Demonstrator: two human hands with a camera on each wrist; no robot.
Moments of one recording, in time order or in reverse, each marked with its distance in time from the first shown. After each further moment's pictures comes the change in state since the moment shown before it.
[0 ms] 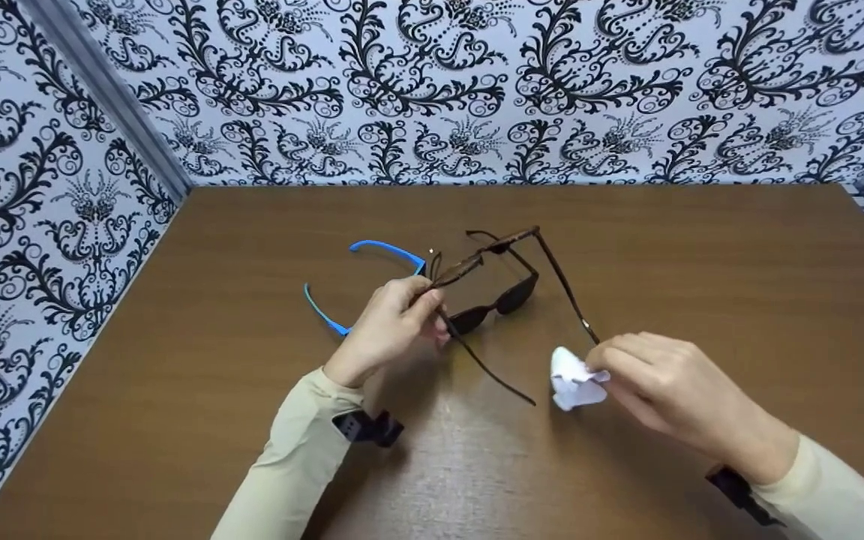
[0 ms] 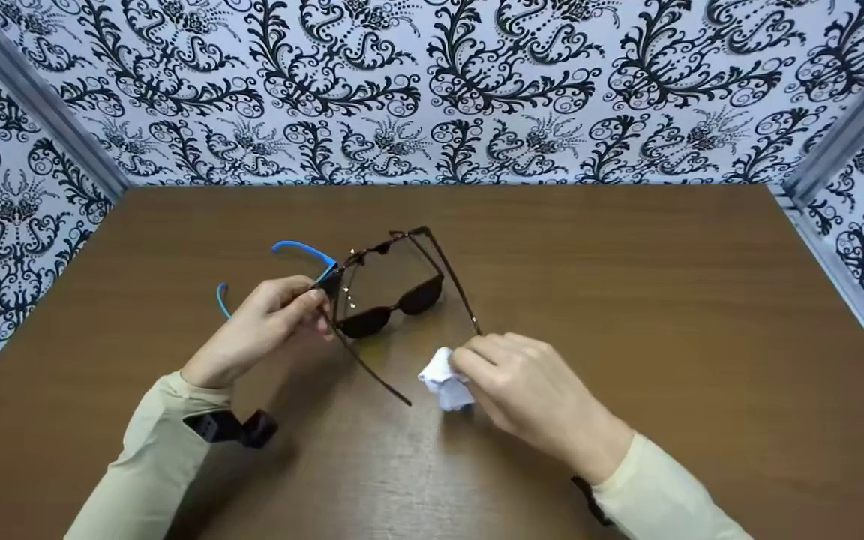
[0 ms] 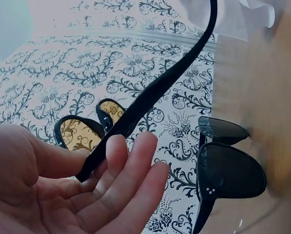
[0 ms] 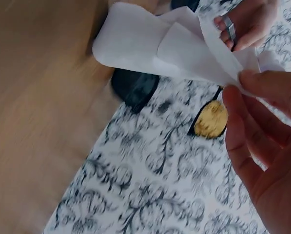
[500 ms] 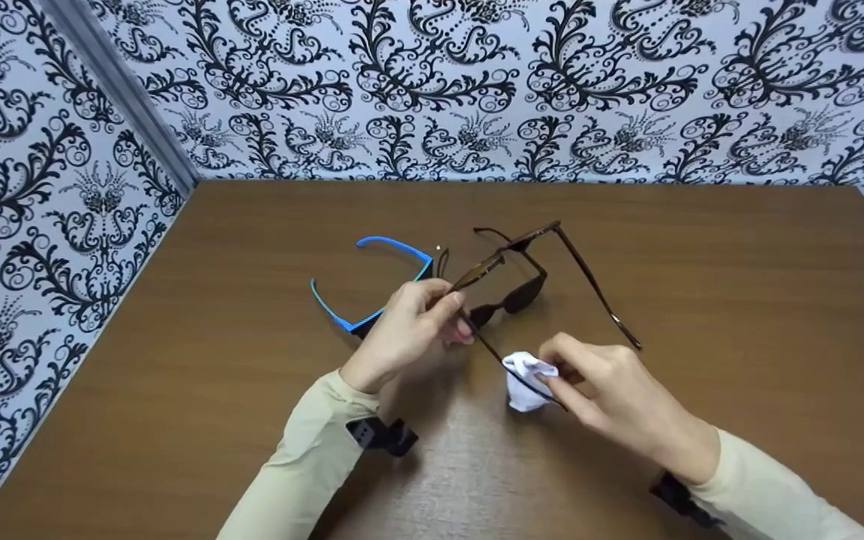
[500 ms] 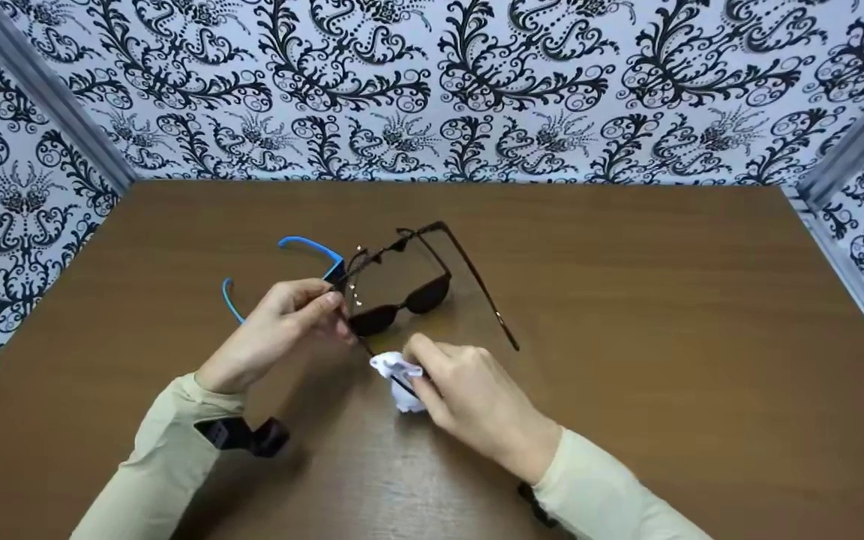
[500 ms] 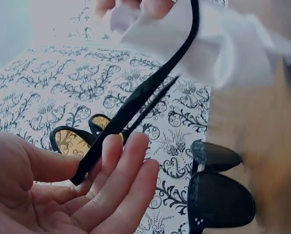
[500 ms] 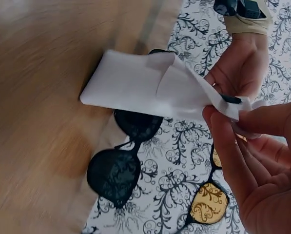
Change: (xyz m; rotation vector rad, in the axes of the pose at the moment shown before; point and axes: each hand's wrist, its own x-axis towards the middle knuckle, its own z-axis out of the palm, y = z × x) left_hand -0.003 0.000 0.011 -0.121 -0.026 -0.012; right_hand 0.025 -0.024 0.043 0.351 0.042 0.260
